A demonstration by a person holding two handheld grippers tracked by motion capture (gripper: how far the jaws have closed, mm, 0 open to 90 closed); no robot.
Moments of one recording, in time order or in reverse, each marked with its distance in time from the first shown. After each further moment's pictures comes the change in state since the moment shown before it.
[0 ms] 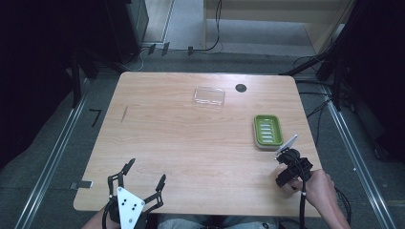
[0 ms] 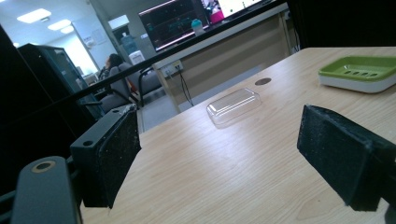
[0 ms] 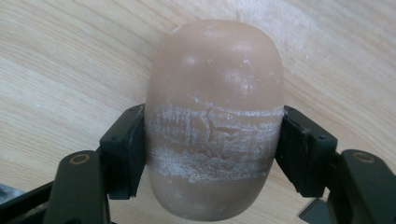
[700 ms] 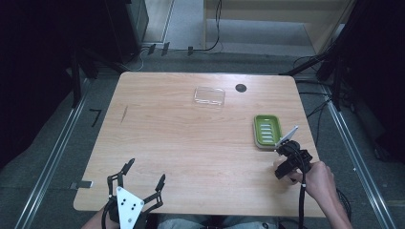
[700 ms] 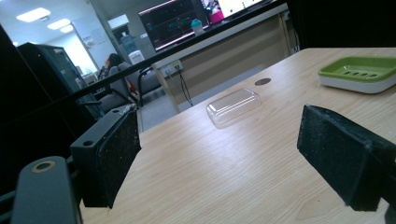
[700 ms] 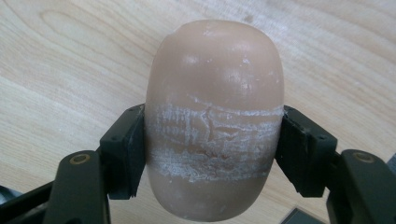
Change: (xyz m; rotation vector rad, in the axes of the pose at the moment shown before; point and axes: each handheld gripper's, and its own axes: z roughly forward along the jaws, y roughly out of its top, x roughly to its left) left arm 0.001 0.000 0.000 0.002 -0.003 -0.003; right arm -0.006 0.015 -0.017 -0.033 0.000 -0.001
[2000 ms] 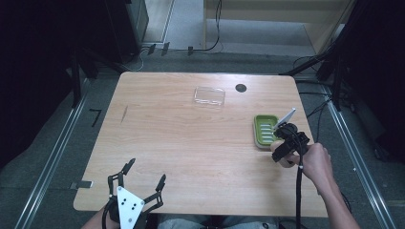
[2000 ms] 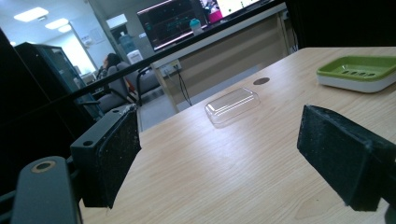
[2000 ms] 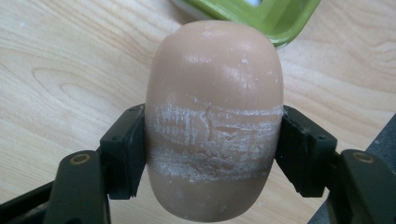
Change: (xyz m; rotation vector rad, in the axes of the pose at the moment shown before) left arm 0.000 0.000 0.001 0.001 -0.004 -0.002; right arm -0.011 0.039 -0.027 -0.061 -0.012 -0.015
